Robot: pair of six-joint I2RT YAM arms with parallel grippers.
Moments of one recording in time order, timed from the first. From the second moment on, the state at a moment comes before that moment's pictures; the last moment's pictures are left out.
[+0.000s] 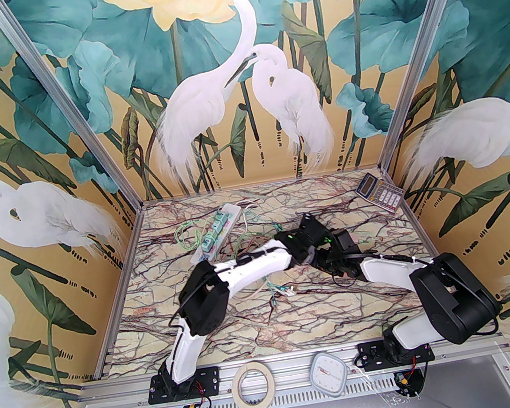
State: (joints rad) left arm -0.97 2.11 1.75 -0.70 -0.35 -0.44; right arm 0.36 1.46 0.56 -0.02 -0.21 0.79
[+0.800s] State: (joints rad) left arm -0.84 1.88 1.52 -0.59 -0.08 -0.55; right arm 0.36 1.44 0.56 -0.10 -0.18 0.78
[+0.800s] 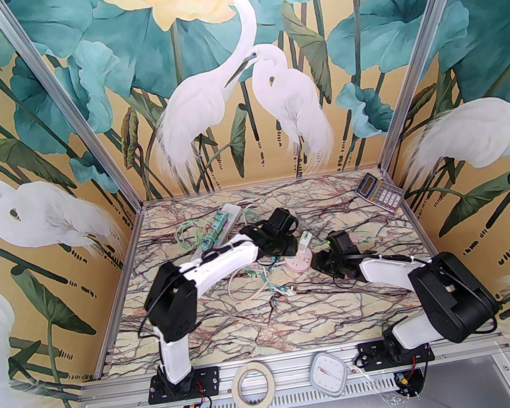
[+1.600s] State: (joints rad) left arm -0.81 1.82 1.62 -0.57 -0.14 -0.55; right arm 0.36 0.72 0.36 -0.27 0.30 0.64
